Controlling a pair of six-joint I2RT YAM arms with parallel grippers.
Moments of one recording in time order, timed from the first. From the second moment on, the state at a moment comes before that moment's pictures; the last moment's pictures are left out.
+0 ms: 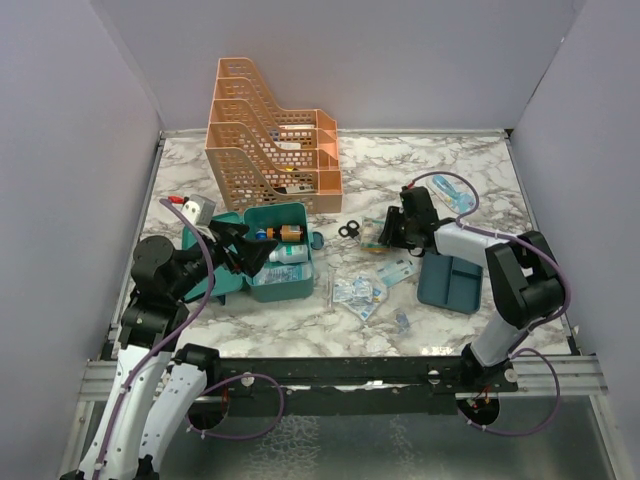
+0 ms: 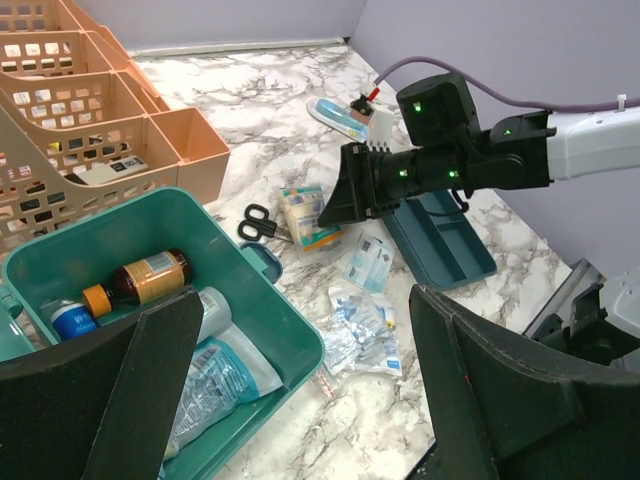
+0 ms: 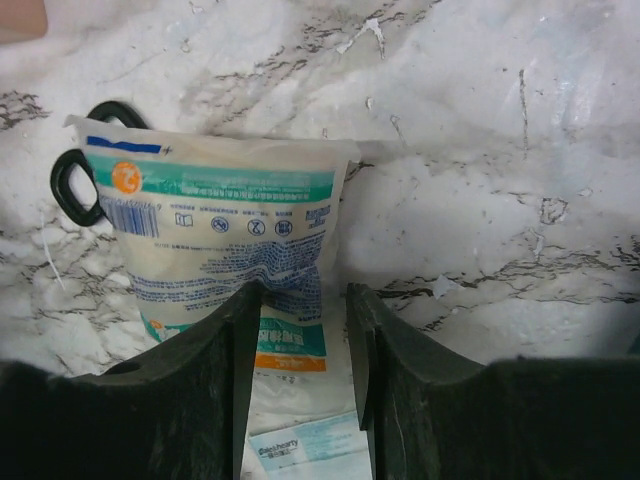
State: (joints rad) left arm -0.22 0.53 0.76 -0.28 0.53 -0.37; right arm 0.38 1.69 0.90 -0.07 0.01 0.47
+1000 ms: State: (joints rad) left arm -0.22 0.63 0.76 -0.26 0.51 -0.54; right arm 0.37 1.42 0.84 0.01 -0.26 0.47
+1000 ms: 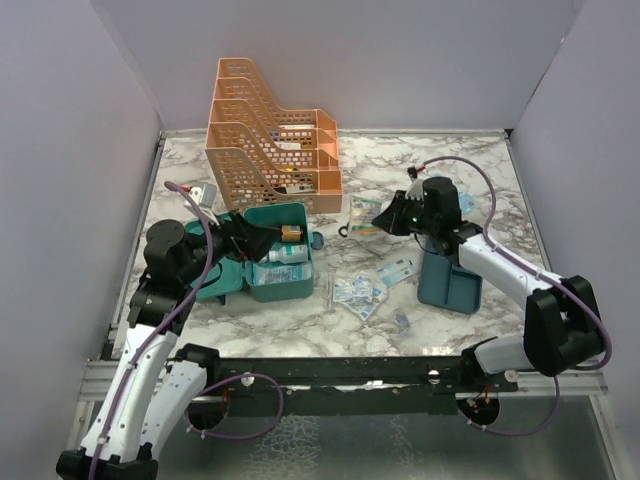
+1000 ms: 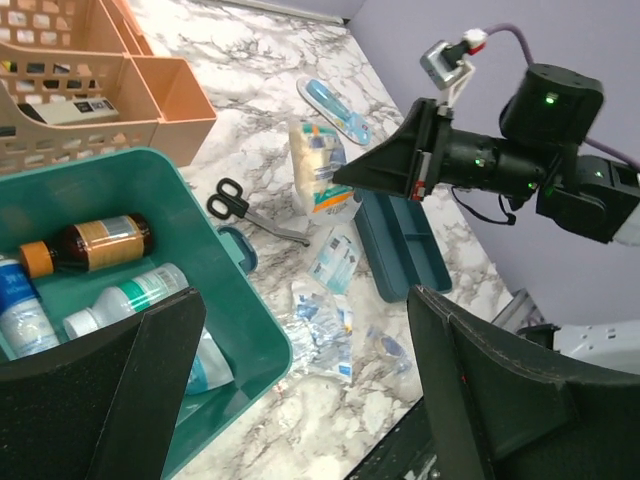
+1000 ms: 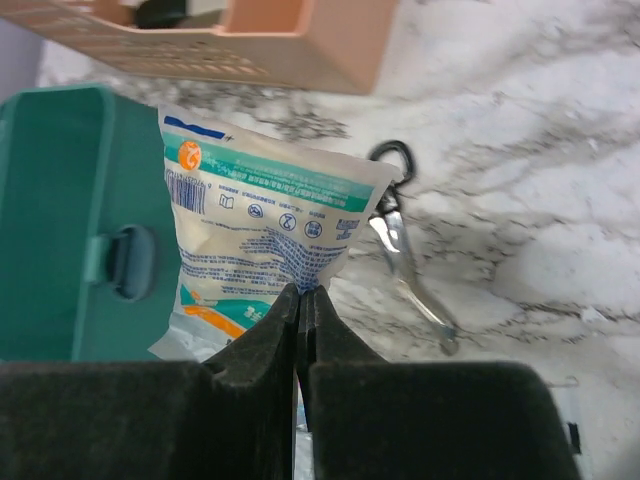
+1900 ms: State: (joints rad) left arm -0.29 0.78 0.62 -0.10 0.33 -0.81; right arm 0.86 1.42 1.00 0.17 -0.16 0.77
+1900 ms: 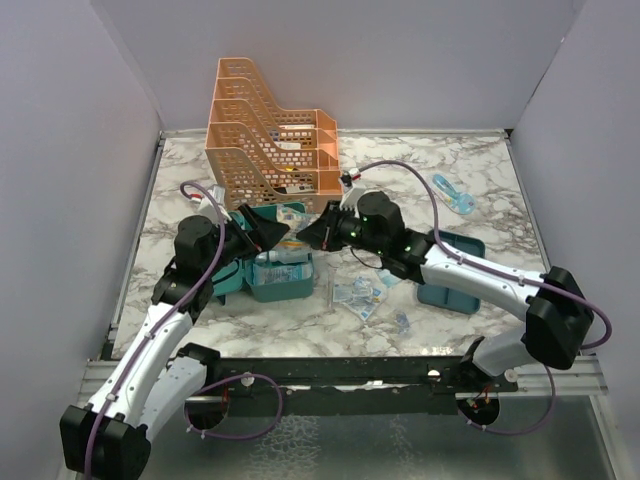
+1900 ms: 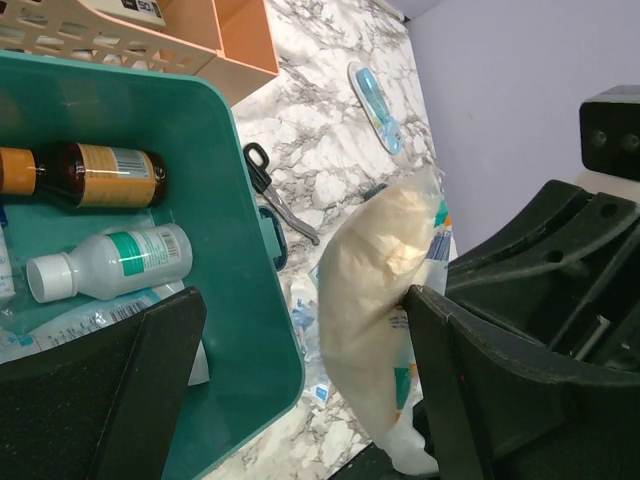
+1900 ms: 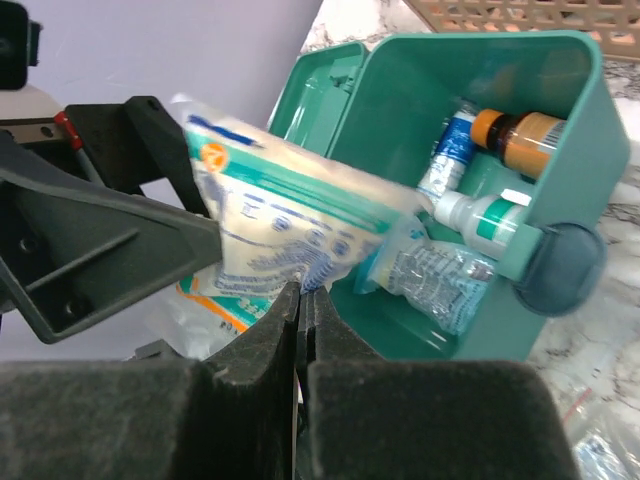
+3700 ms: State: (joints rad) left arm -0.30 0.85 0.78 -0.30 0.48 -0.28; right arm 0.90 1.41 1.07 -0.02 -0.05 0.58
